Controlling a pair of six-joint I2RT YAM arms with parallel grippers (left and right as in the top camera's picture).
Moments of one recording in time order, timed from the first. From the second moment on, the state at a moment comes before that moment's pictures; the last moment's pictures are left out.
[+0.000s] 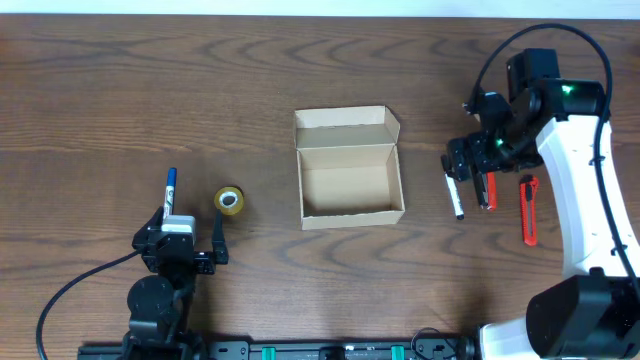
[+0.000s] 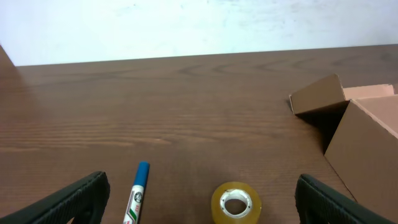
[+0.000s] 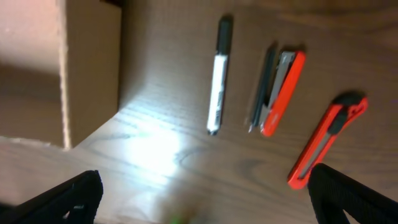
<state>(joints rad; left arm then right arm) -0.12 0.01 0.09 -0.30 -0.06 0.04 -0.02 1.64 1.53 -1.34 -0.08 -0.23</state>
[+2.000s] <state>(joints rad) -0.12 0.01 0.09 -0.30 -0.06 0.04 0.04 2.02 1.33 -0.98 -0.08 -0.18</state>
